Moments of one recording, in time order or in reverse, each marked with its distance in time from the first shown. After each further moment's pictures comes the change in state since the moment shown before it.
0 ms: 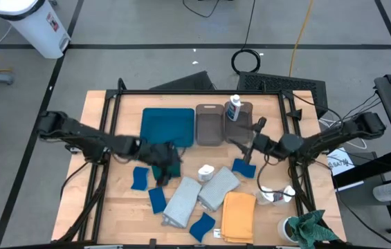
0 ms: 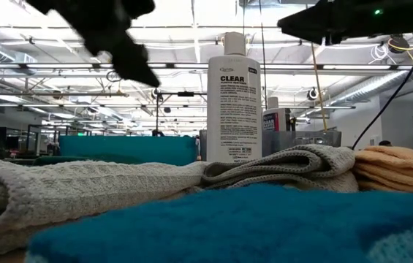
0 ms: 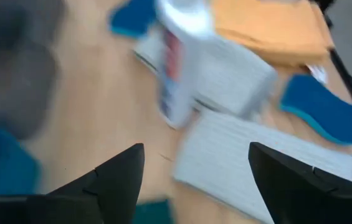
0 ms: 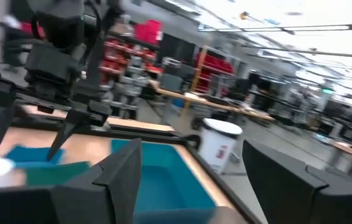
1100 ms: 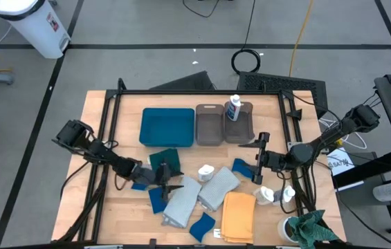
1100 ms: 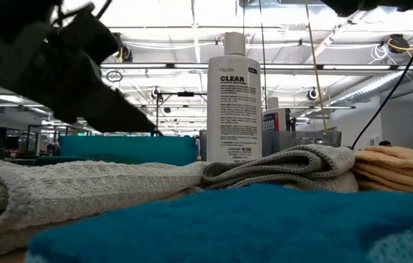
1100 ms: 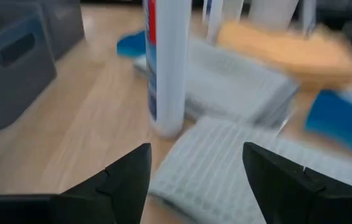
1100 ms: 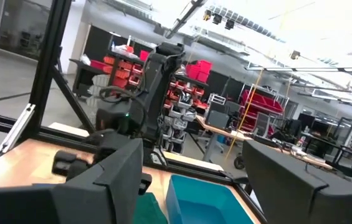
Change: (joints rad) left arm -0.217 0.317 -0.395 1.055 -0.368 -0.082; right arm 0.264 -0.005 0.000 0.110 0.005 -0.099
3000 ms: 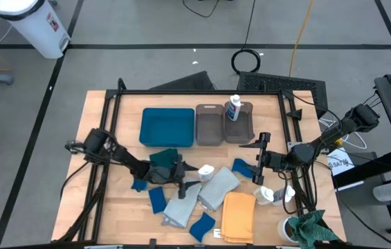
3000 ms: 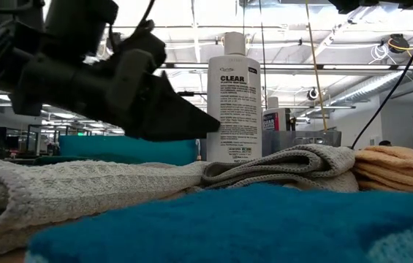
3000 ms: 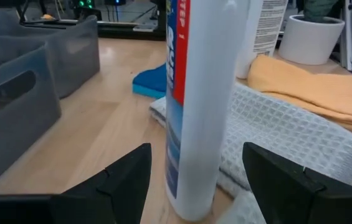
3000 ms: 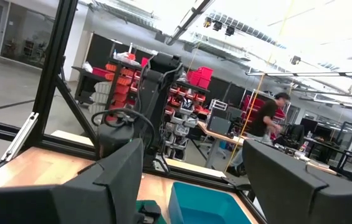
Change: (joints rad) left arm 0.101 0.297 0.222 0.203 -0.022 0.098; right arm 0.008 0.000 0.000 0.033 -0.008 -0.008
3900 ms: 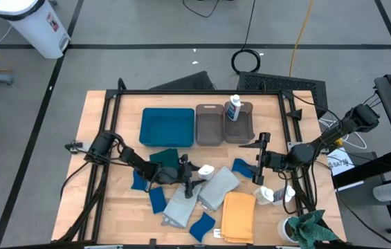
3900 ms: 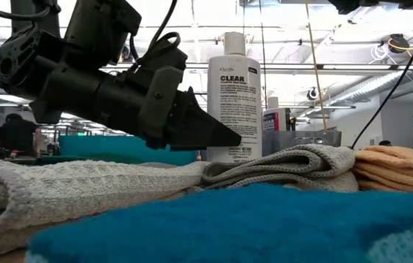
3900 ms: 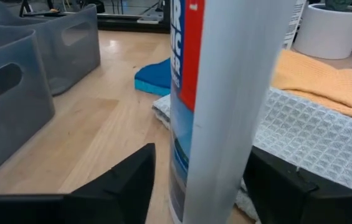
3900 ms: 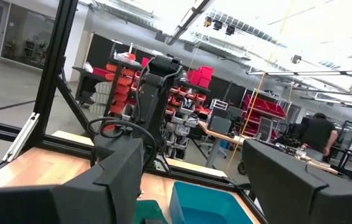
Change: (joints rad) left arm 0.028 0.077 0.093 -0.042 0.001 0.000; right arm 0.000 0.000 0.000 -0.003 0.000 0.007
